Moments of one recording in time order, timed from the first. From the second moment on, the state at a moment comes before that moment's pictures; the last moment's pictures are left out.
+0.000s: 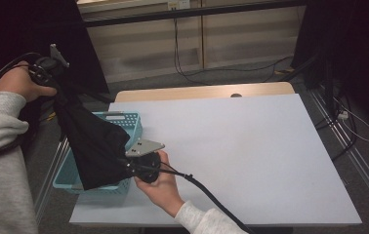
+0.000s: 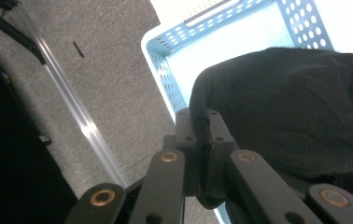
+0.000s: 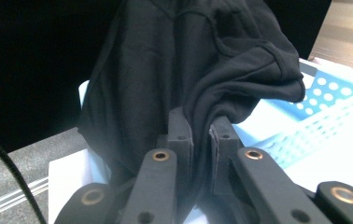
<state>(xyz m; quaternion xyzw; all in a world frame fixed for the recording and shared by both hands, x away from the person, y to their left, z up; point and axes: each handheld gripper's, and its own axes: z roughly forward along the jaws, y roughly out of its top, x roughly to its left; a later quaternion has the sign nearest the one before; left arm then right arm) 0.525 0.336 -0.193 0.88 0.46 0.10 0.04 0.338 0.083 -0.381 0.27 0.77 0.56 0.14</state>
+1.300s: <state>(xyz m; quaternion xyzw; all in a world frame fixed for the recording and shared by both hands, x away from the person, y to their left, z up) 0.505 0.324 -0.295 0.87 0.44 0.13 0.19 0.336 0.002 -0.392 0.30 0.79 0.52 0.15</state>
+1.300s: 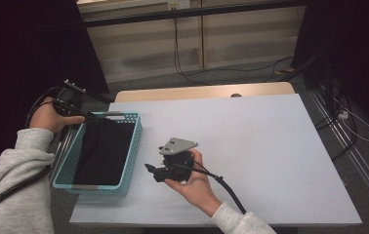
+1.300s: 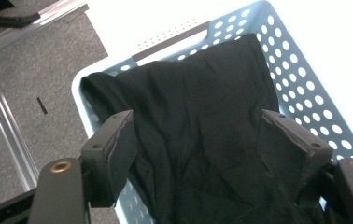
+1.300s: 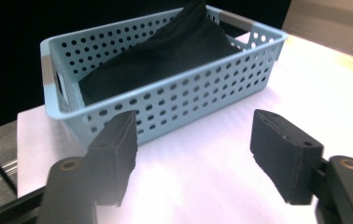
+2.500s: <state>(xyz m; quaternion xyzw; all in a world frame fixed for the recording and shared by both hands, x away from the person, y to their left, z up) 0.486 0.294 -0.424 0.88 0.43 0.09 0.20 0.325 -0.086 -0.434 0.35 0.78 0.49 0.16</state>
